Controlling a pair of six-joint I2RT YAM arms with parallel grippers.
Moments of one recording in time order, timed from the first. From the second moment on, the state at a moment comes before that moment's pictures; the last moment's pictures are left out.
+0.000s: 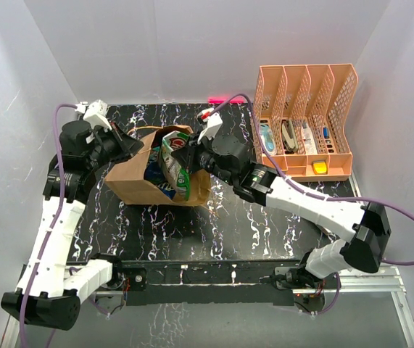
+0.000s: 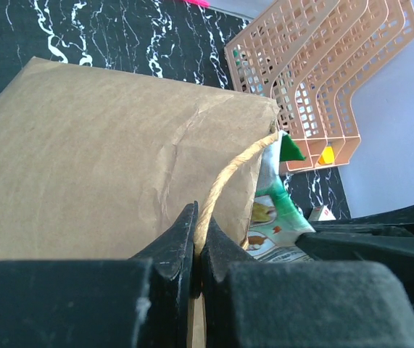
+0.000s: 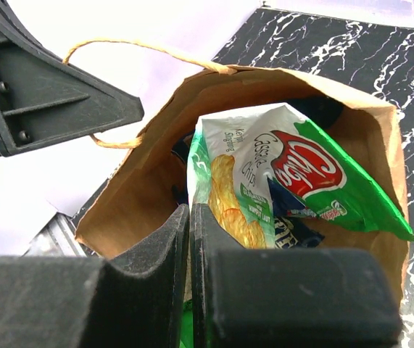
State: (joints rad) left arm -0.14 1.01 1.21 -0.58 0.34 -0.50; right arm 0.97 1.43 1.27 0.04 0.14 0.45
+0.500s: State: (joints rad) left arm -0.14 0.96 1.07 -0.54 0.34 -0.53; right arm 0.95 1.30 1.33 -0.07 0.10 0.46
